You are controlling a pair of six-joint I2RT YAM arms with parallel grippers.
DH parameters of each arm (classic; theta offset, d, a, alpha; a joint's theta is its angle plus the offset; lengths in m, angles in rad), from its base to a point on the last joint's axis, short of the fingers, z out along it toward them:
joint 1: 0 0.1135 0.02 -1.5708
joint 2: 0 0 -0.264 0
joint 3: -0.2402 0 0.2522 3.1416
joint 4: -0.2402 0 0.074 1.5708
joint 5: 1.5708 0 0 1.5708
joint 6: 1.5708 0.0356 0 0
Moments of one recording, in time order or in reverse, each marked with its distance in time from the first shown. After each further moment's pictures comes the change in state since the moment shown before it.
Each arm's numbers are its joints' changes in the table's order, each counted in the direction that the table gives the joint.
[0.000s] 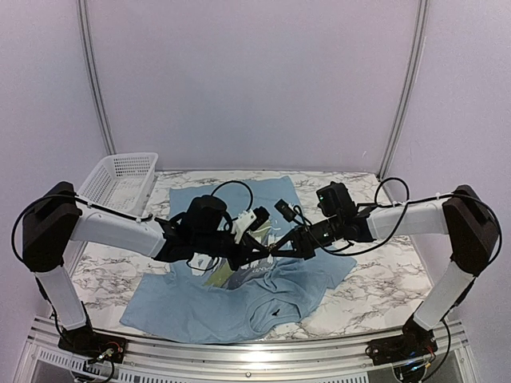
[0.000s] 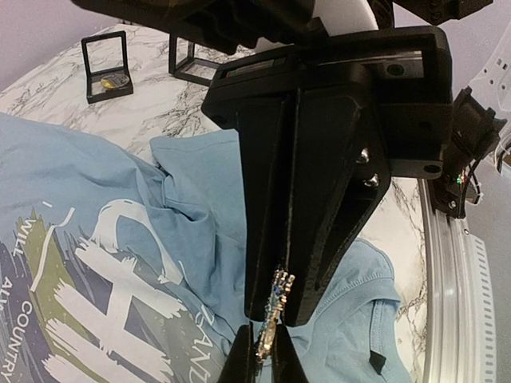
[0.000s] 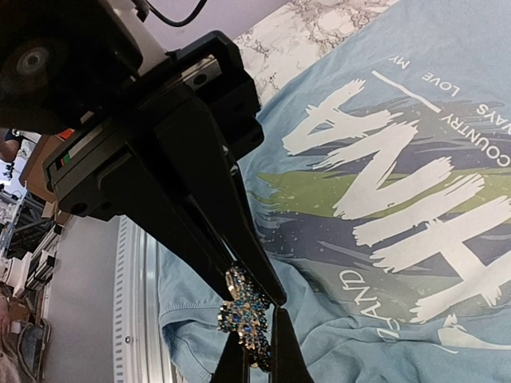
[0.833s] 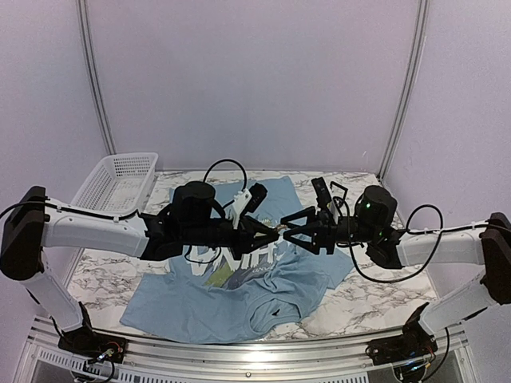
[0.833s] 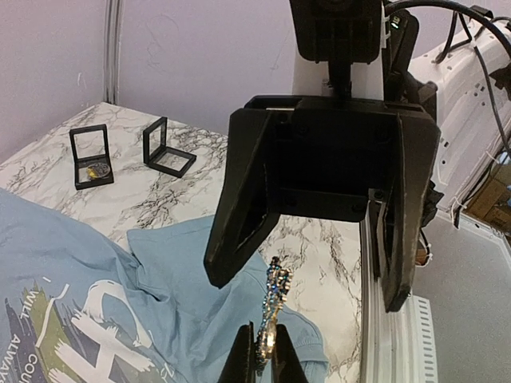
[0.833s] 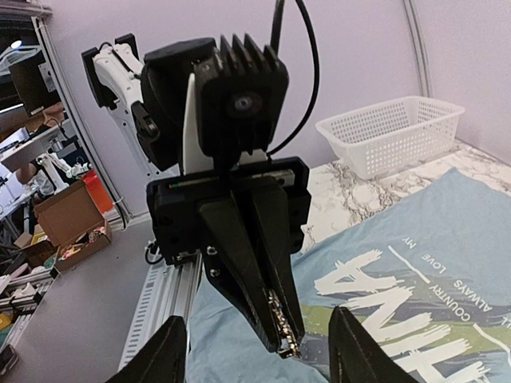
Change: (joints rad) left arm -0.061 -0.152 0.002 0.081 -0.008 -0.113; right arm 0.017 -0.304 0.309 0.702 0.024 0.239
